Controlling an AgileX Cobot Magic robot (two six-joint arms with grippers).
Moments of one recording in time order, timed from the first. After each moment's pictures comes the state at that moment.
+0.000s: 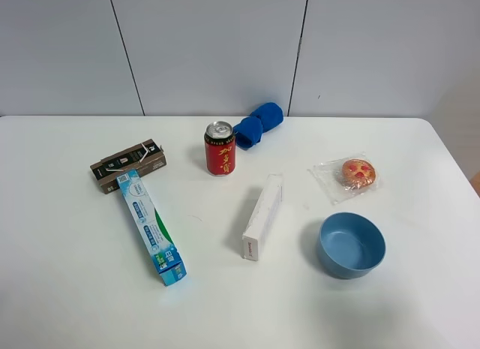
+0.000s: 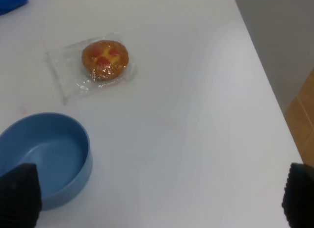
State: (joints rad) left arm 0.03 0.00 -0.51 -0.10 1.05 0.14; right arm -0.02 0.01 -0.50 -0.06 1.07 0.03
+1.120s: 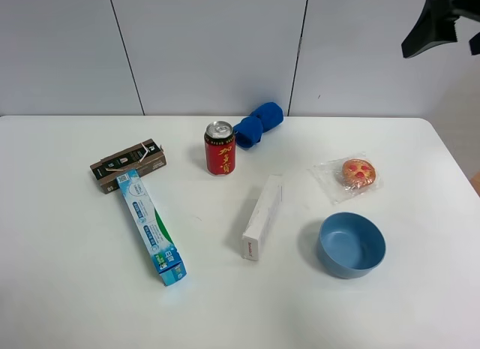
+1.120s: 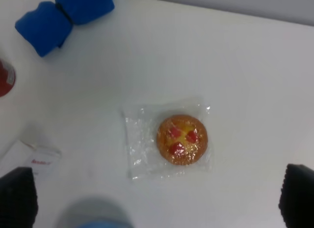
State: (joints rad) left arm 0.03 0.00 -0.51 -0.10 1.05 0.14; right arm -0.02 1.47 -1.56 0.23 1.15 -0.29
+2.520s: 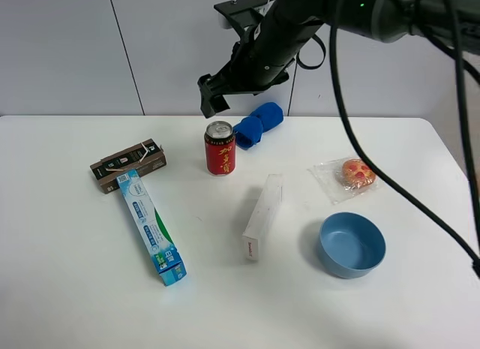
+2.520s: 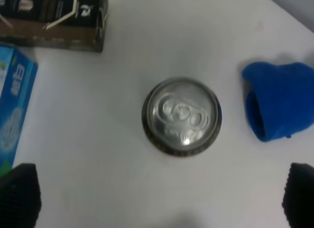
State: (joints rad) left arm 0.03 0.00 -0.51 -0.10 1.05 0.14; right arm 0.59 1.98 -1.80 0.15 0.86 -0.21
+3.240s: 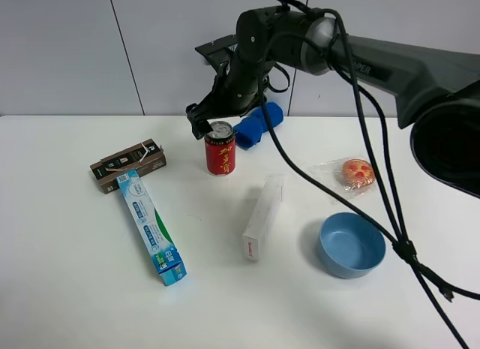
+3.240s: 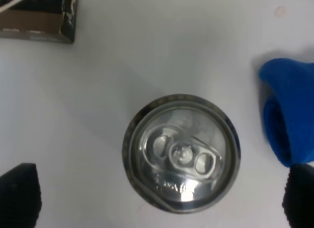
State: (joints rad) left arm 0.03 0.00 -0.51 -0.10 1.05 0.14; right arm 0.61 2.23 -1.97 0.09 0.88 -0.17
